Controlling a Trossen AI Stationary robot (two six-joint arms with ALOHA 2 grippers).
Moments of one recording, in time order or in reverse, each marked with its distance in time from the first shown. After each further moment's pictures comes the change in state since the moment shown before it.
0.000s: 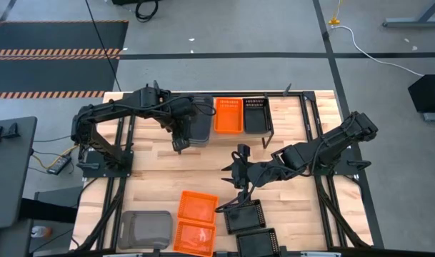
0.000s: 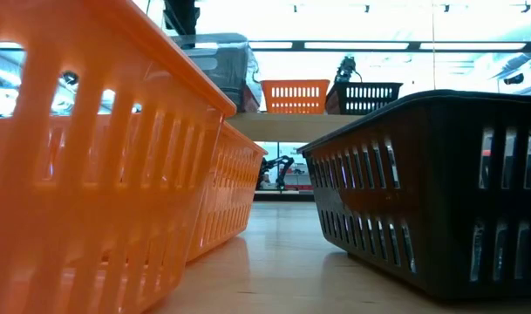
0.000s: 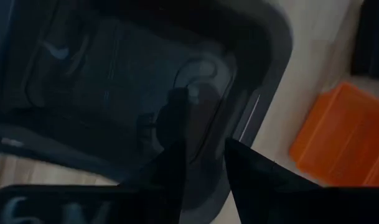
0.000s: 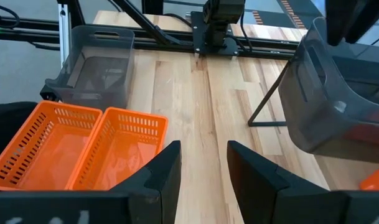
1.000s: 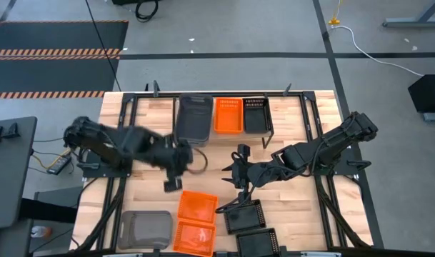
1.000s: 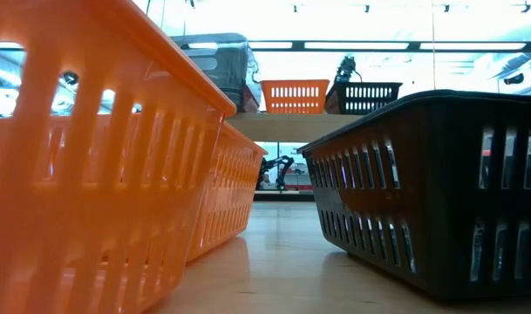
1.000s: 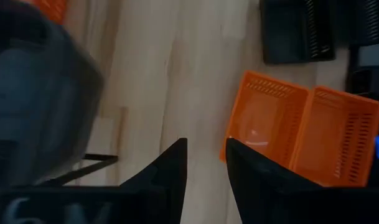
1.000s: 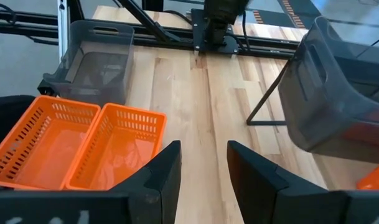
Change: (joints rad) left arm -0.471 -0.024 0.001 0.065 -0.159 -0.279; right arm 0.004 0.000 0.000 -0.011 0.001 -0.010
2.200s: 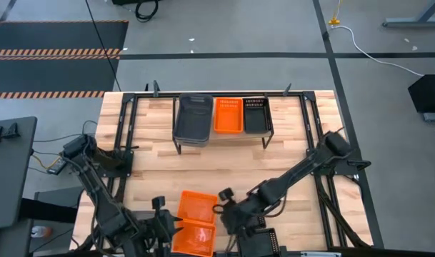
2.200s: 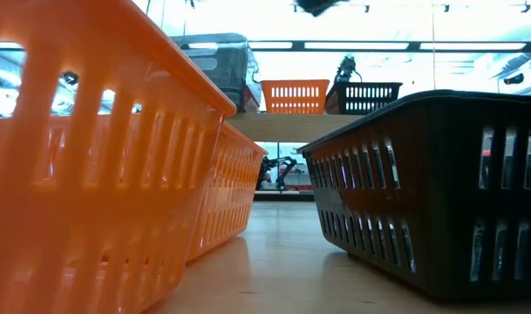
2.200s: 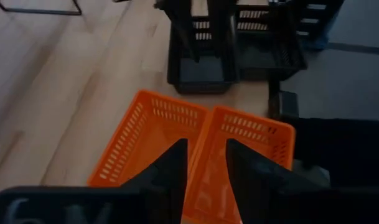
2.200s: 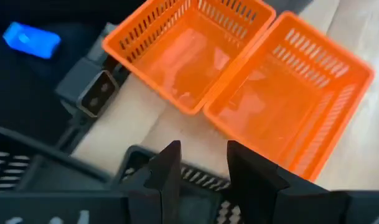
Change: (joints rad) left arm -0.642 0.140 -0.266 0.454 -0.557 -0.545; right arm 0.114 0.375 0.132 -0.040 -0.353 -0.194
